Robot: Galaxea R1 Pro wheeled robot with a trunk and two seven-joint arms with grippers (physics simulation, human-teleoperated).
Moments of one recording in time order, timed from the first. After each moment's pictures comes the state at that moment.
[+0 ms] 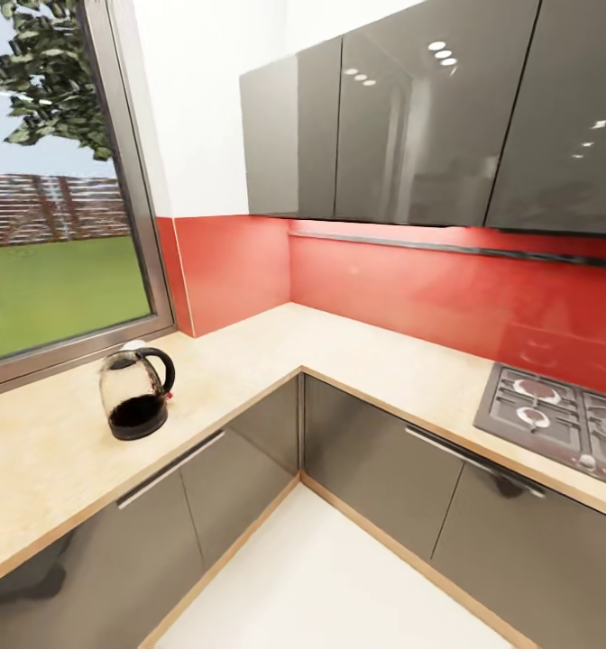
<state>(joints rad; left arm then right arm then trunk) 0.02 -0.03 0.41 -0.27 -0.48 -0.03 0.09 -0.21 0.01 0.25 -0.03 -0.34 0.02 0.15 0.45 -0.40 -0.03</state>
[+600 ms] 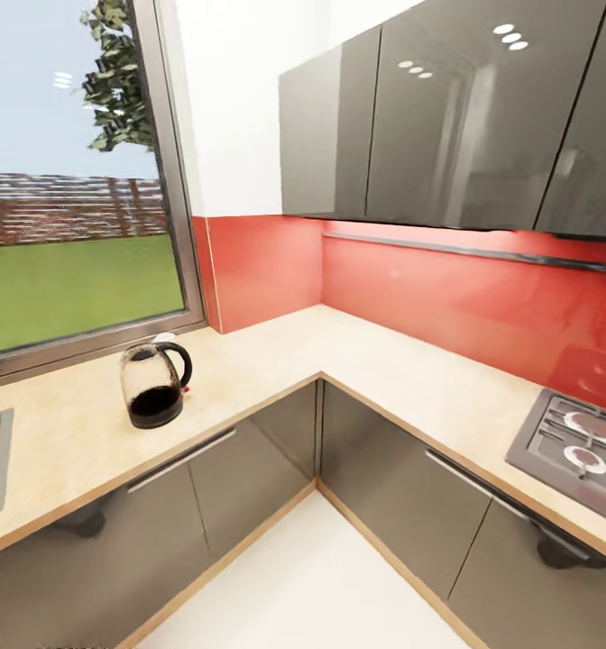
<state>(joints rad) 0.02 -0.03 0.42 -0.27 -0.47 -0.03 0.09 -0.21 0.02 0.25 -0.03 -0.34 0.02 0.15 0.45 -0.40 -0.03</state>
